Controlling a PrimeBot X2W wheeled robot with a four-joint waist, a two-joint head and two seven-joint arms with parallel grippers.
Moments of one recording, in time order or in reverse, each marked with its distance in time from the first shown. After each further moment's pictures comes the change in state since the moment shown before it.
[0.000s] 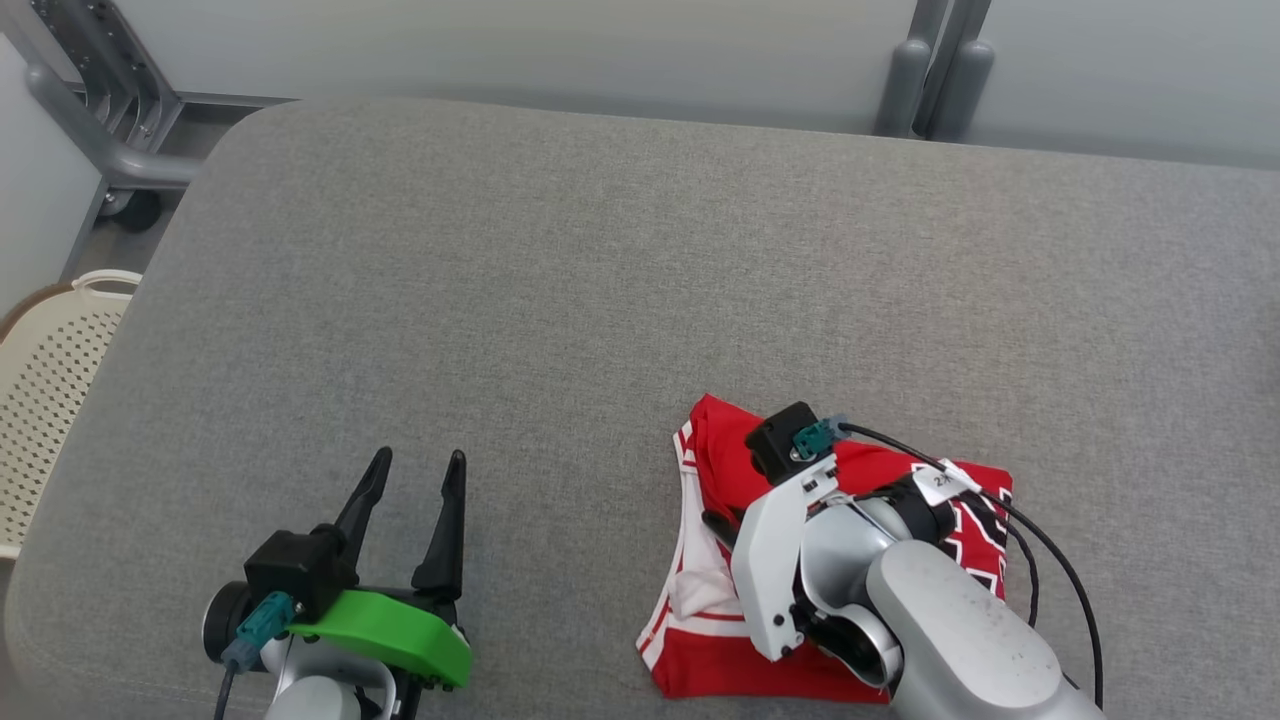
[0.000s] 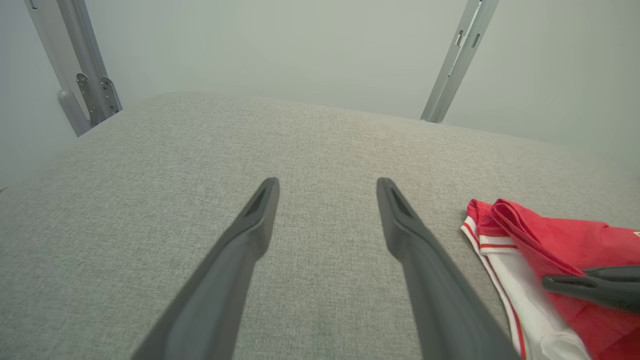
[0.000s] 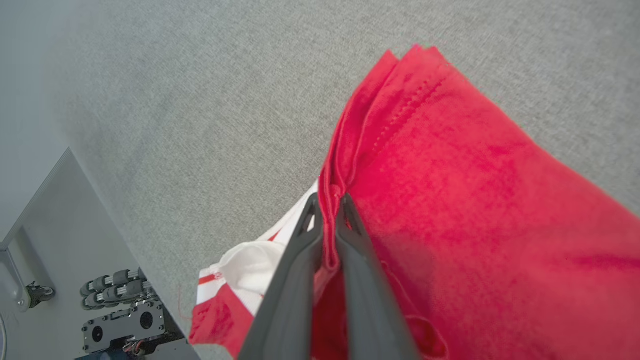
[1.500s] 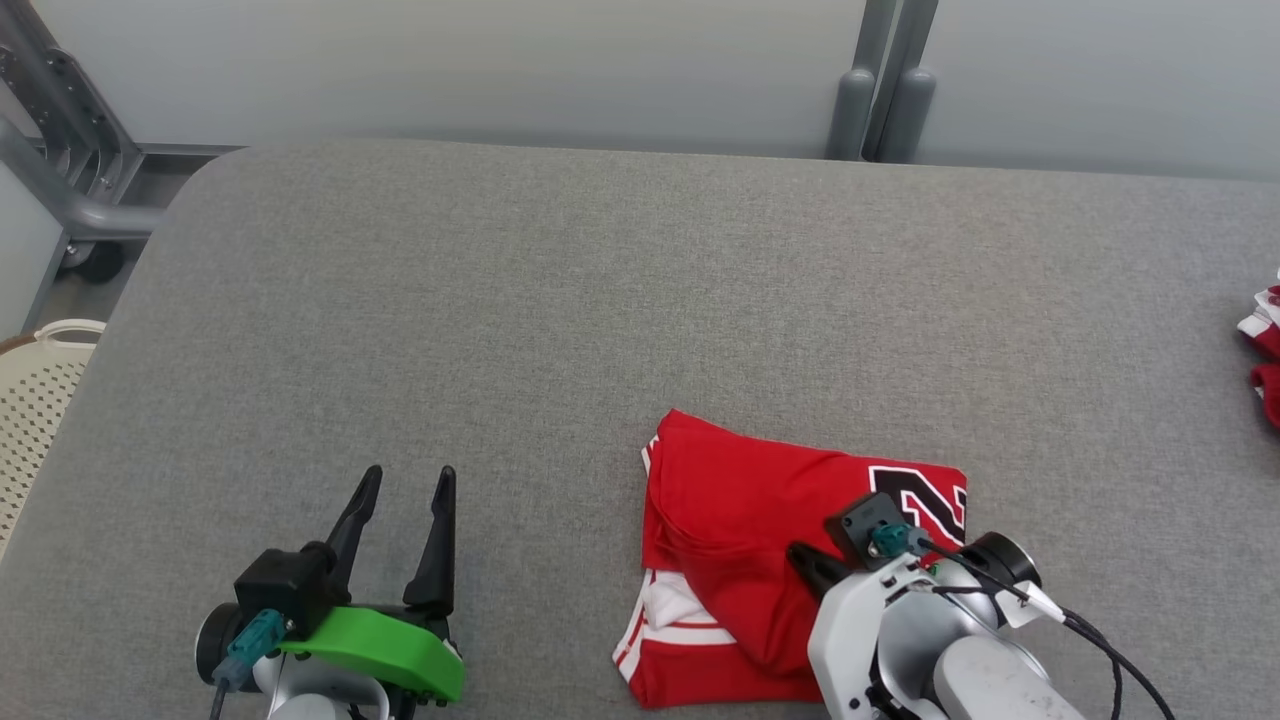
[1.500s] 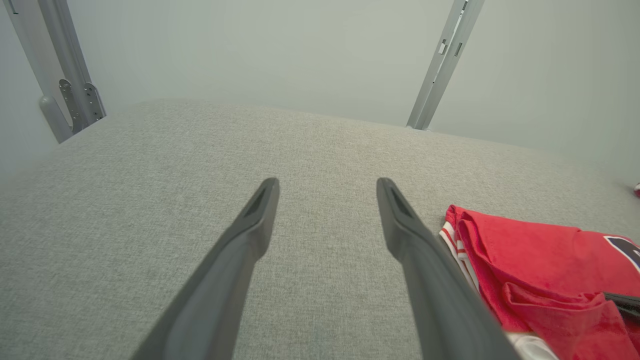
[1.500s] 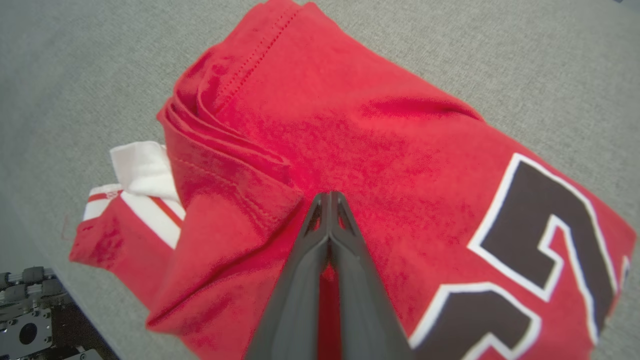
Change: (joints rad) left arm 0.032 -0.007 0.022 -0.007 -0.001 0.000 0.000; right arm 0.206 -0.080 -0.089 -0.092 -0.241 0.000 -0.214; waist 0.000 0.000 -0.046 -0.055
